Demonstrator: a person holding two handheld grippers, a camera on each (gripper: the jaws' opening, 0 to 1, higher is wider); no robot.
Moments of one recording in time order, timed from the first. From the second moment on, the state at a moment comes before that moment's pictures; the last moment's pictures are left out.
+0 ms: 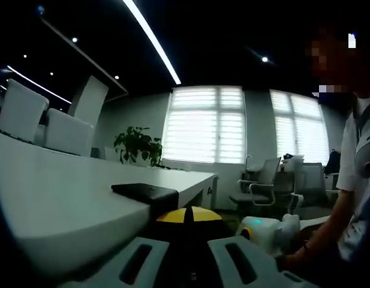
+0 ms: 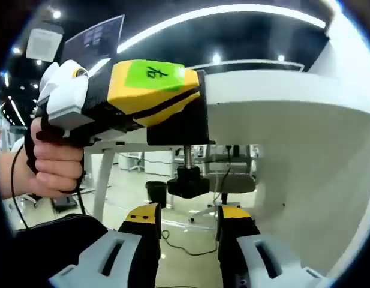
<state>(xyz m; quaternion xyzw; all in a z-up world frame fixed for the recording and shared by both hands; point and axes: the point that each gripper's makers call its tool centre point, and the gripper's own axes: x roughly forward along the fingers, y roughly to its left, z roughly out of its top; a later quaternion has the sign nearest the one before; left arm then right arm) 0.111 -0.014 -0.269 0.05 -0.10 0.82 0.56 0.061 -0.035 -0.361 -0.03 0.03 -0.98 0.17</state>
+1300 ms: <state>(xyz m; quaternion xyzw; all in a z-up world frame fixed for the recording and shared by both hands) 0.107 -0.014 -0.272 0.05 -0.09 0.82 0.56 0.059 -0.049 -0.346 -0.05 0.03 -0.93 0.37</state>
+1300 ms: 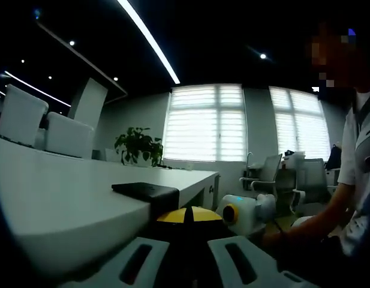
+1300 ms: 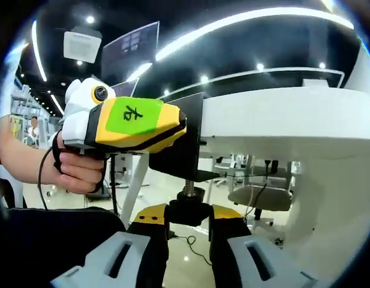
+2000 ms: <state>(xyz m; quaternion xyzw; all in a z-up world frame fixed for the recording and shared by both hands) 0.104 -0.016 -0.271 0.05 -0.09 0.82 0.56 0.074 -0.046 -0.344 -0.07 0.05 -0.98 0.20</state>
